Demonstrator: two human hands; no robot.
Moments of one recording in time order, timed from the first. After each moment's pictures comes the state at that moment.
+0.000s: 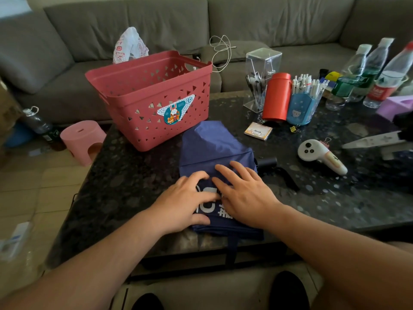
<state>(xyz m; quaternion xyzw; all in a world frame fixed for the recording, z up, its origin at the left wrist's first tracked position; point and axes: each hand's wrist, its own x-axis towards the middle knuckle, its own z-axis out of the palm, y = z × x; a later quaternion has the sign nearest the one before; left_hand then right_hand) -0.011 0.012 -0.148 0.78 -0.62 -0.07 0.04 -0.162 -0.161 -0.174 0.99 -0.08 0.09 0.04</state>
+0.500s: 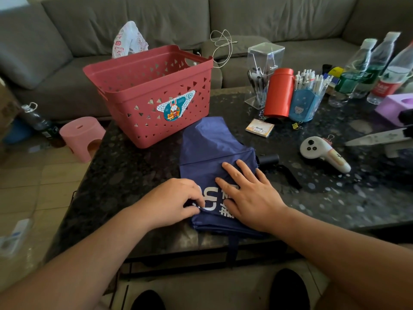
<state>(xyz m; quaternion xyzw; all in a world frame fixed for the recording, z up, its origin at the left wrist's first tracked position) 0.012 0.024 -0.145 0.74 -0.64 -0.11 0.14 -0.172 -0.164 -0.182 0.99 -0.12 0.02 0.02</state>
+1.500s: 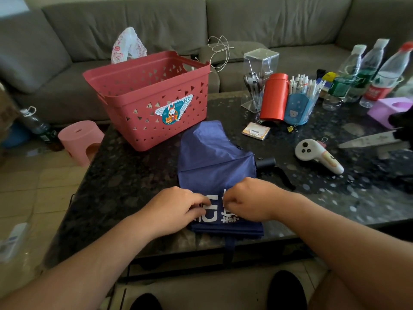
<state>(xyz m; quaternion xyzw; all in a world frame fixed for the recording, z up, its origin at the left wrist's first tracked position) -0.008 0.023 -0.146 0.77 -0.62 -0.09 0.10 -0.167 -0.164 -0.121 0.98 -0.09 -0.13 -0.10</state>
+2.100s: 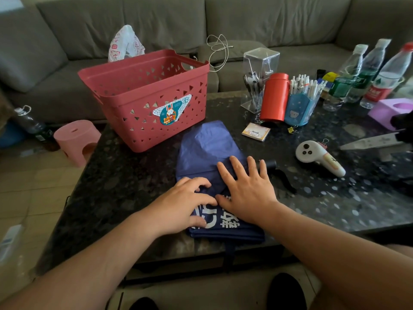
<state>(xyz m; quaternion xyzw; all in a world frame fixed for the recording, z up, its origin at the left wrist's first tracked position) -0.007 0.008 -0.148 0.76 -0.63 -0.12 0.09 -0.145 -0.170 -0.177 0.97 -0.23 0.03 0.06</state>
